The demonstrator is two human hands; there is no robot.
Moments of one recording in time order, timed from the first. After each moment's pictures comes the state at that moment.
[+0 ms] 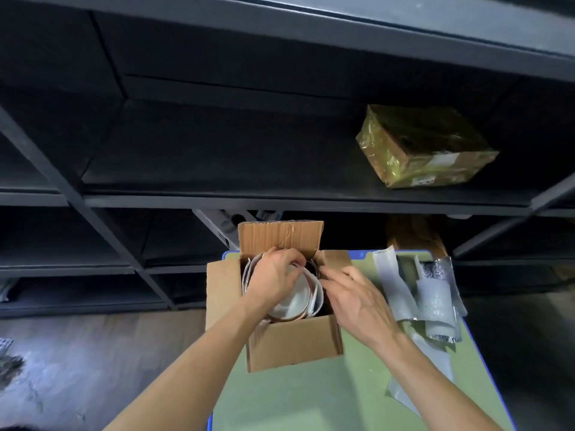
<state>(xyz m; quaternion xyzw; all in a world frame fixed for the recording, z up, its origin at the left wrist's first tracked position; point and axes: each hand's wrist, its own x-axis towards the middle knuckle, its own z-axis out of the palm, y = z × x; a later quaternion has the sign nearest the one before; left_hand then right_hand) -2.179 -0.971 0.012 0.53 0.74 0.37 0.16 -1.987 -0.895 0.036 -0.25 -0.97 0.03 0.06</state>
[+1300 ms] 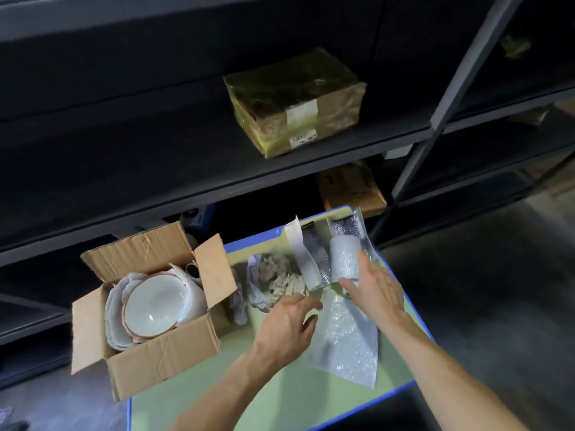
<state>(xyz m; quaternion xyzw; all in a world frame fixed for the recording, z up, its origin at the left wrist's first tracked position) -1.932 -0.914 -0.002 0.65 0.69 0.18 0.26 -1.760 -0.780 -0.025 -0.59 -0.79 0.14 0.01</state>
